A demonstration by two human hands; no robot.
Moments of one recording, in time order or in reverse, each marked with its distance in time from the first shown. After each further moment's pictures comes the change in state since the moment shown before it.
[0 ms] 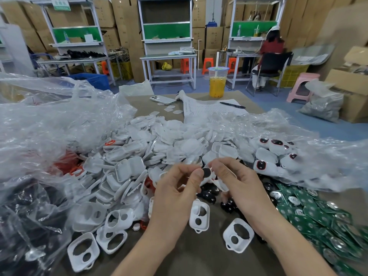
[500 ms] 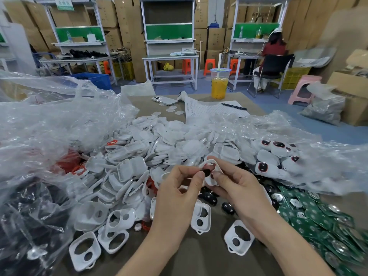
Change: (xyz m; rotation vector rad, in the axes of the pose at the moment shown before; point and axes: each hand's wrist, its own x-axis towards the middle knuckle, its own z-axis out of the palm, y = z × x) left_hand -0.001 -0.004 0.002 0.036 0.037 -0.060; right_hand 0.003 0.009 0.005 0.136 -0.081 0.044
